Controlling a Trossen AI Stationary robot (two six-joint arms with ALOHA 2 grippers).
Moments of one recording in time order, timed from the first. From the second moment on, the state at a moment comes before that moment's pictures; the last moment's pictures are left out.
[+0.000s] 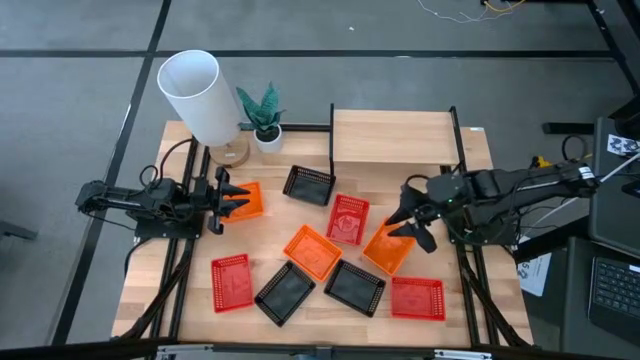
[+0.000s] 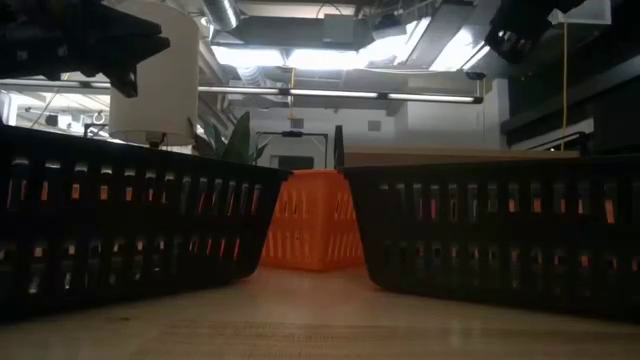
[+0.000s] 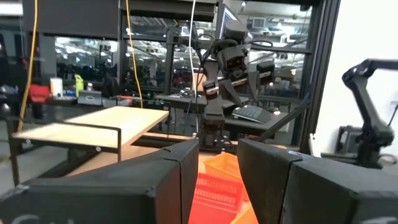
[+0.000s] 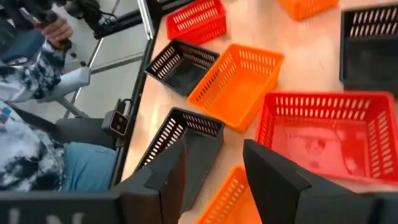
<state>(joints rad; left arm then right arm) -0.09 0.05 0.01 0.36 -0.20 -0.03 0.18 0.91 0.81 -0.48 -0.16 0.39</state>
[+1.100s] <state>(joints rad) -0.09 0.05 0.01 0.48 -0.20 0.28 0.35 1.30 0.81 -0.51 -0.03 0.82</state>
